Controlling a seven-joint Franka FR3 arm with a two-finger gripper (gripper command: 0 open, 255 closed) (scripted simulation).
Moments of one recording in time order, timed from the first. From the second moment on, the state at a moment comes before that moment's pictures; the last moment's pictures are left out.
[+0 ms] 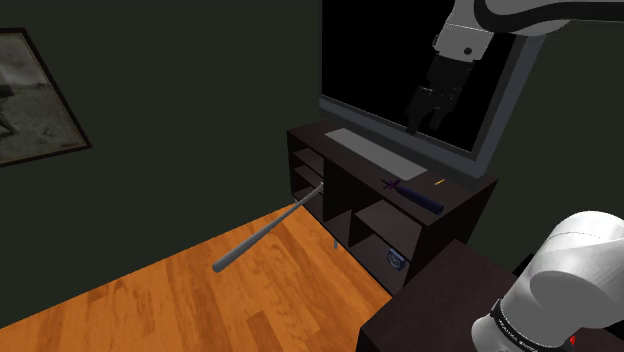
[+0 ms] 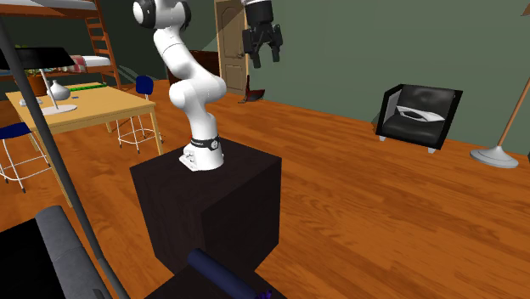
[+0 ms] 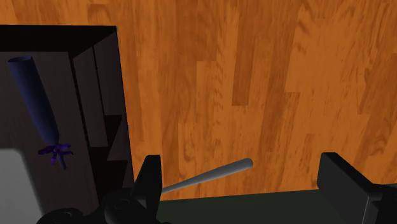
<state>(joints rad) 0.01 -0.76 -0.06 -2.31 0.07 1.68 -0.01</state>
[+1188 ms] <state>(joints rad) -0.03 -0.45 -0.31 -2.44 -0.03 2.05 -0.36</state>
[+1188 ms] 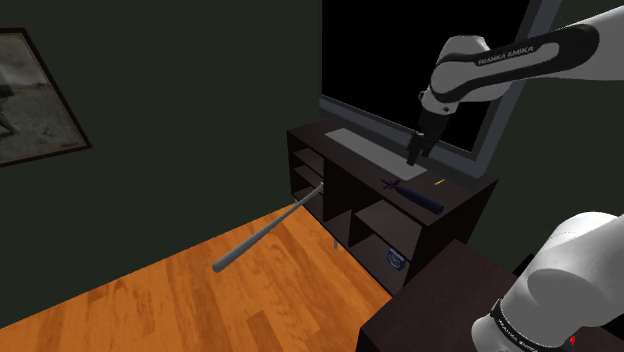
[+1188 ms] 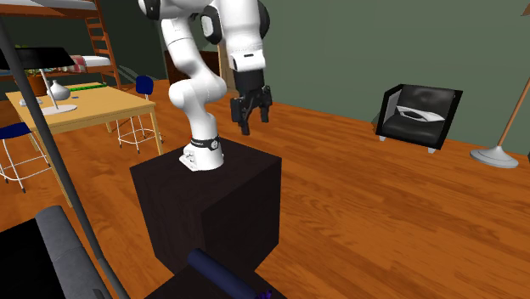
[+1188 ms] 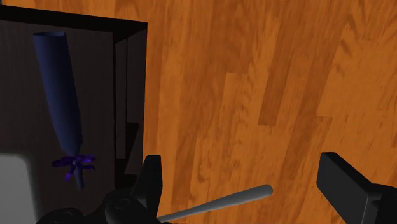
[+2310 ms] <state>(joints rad) -0.07 0.20 -0.48 -2.20 0.21 2.34 -0.86</state>
